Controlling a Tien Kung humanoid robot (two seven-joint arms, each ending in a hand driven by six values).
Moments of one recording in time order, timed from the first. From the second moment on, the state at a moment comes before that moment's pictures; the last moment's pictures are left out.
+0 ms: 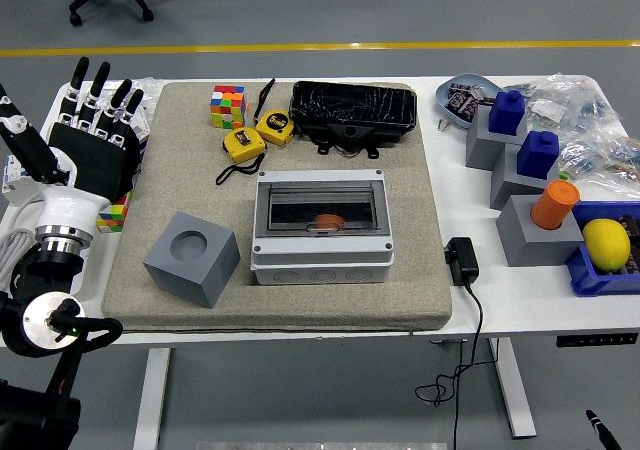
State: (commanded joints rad) left arm -0.06 0.01 -1.51 -1.56 0.54 -0.04 -0.14; right arm 0.15 -0.08 1.58 0.18 -1.41 -0.05 -0.09
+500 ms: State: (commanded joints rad) left arm -0.06 0.01 -1.50 -1.56 0.49 -0.04 -0.14; right arm 0.14 -0.08 1.58 0.18 -1.42 -0.04 -0.09
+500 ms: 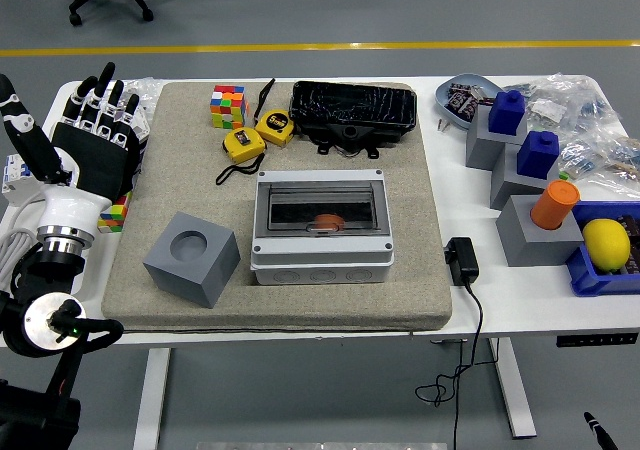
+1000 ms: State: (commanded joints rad) left arm -0.06 0.01 -1.51 -1.55 0.56 -0.07 -0.14; right arm 0.14 -0.08 1.58 0.18 -1.42 -0.04 -0.09
